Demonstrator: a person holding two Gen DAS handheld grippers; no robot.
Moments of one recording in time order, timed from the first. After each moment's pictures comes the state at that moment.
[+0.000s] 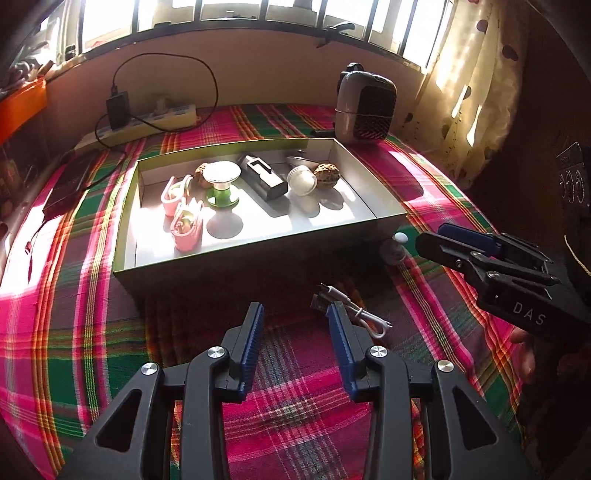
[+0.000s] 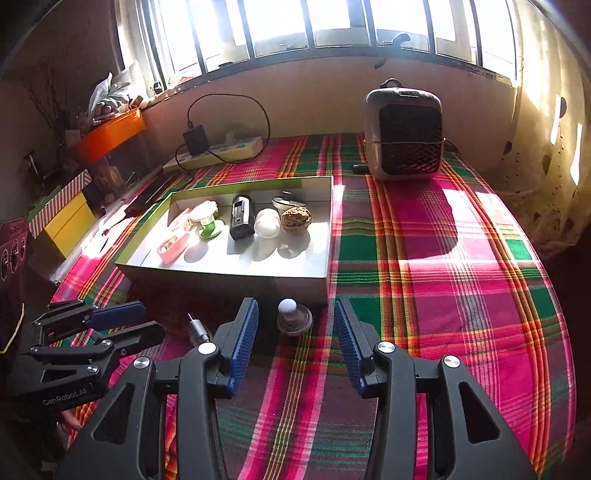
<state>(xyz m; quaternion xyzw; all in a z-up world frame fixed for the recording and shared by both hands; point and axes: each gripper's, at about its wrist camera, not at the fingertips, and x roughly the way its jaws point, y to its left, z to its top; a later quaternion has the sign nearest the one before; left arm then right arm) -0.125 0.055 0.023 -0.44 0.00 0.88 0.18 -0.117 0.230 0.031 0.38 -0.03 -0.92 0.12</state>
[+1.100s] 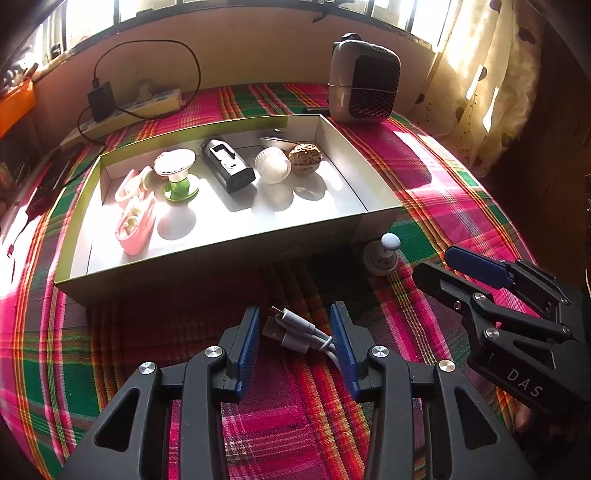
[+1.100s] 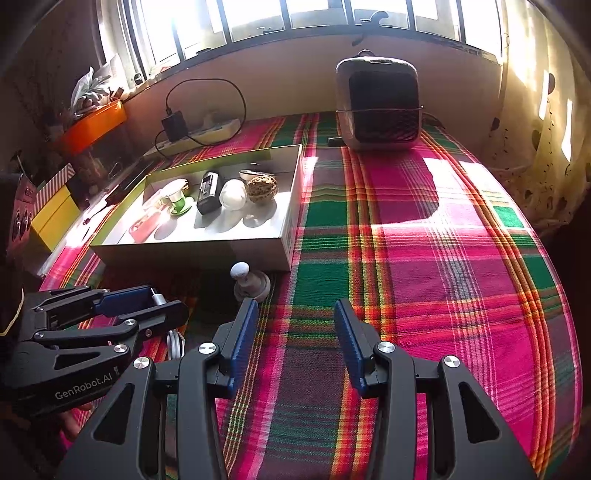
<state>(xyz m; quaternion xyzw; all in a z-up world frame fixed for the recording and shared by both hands) -0.144 0.103 0.007 -0.47 0.03 0.87 0.15 -0.117 0.252 0.008 0.41 -0.04 -0.91 0.10</state>
